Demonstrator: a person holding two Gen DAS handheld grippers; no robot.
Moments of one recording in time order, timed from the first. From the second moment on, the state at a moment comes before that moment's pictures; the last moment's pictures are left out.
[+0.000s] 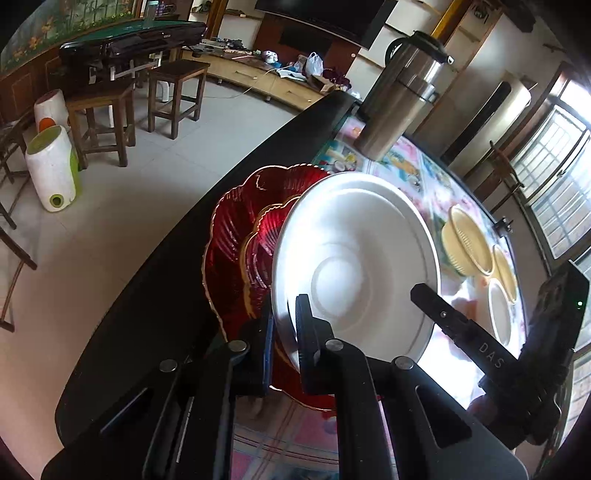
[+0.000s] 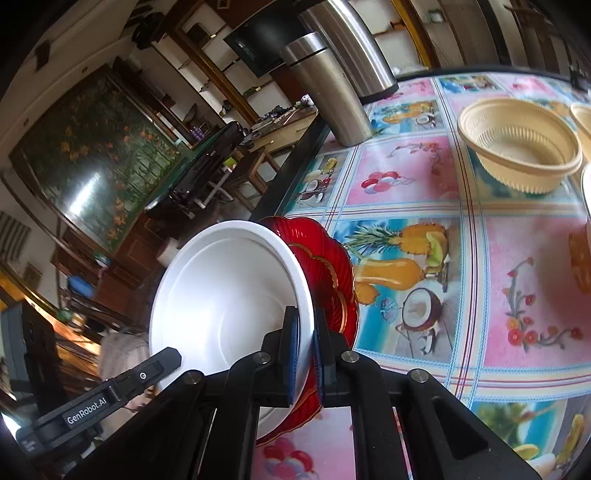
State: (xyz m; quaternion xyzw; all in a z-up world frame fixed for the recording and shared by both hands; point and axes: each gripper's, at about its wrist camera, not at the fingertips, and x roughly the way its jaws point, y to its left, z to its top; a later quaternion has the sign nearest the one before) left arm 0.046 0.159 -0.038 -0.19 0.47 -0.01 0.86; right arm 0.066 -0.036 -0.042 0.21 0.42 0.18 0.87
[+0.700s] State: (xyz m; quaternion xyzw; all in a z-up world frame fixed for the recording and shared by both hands) left arm 0.033 0.153 -0.021 -0.10 0.44 0.06 0.89; right arm 0.056 -0.021 -0.047 0.13 0.39 0.17 0.89
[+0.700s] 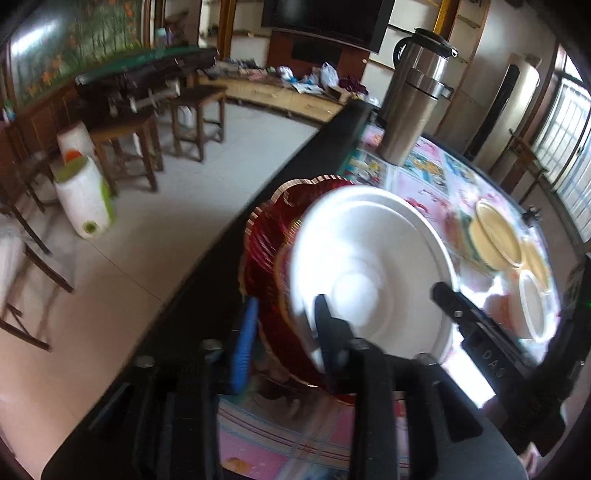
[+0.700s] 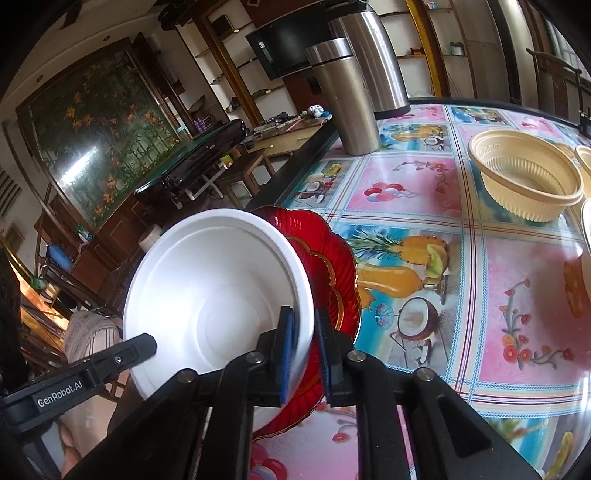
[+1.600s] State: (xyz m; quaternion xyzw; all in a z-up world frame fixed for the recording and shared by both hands) left arm 0.031 -0.022 -0.001 -0.02 0.47 -0.13 0.87; right arm -0.024 -0.274 -0.013 0.25 0.23 0.00 0.94
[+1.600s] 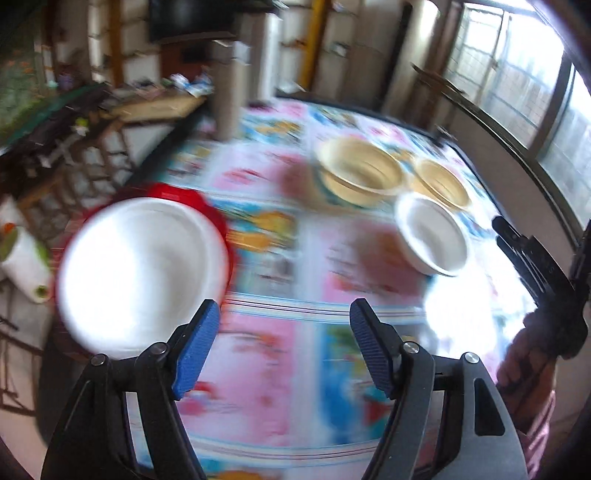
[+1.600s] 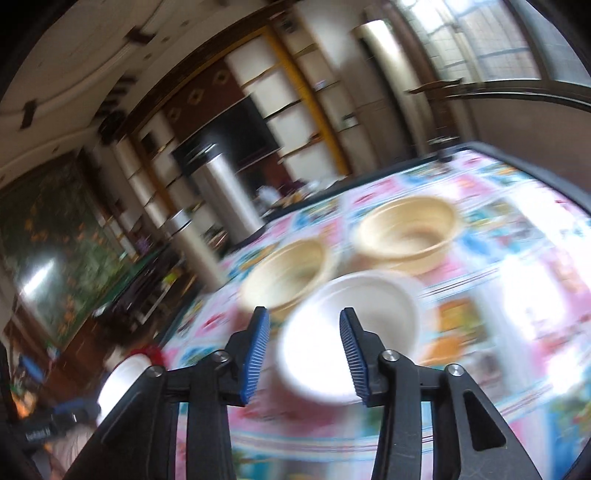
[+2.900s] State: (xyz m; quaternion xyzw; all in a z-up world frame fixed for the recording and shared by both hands) left arm 0.130 -0.153 -0.037 -0.18 0.57 -0.17 0.78; right arm 0.054 -0.373 -0.069 0.38 0.39 0.09 0.83
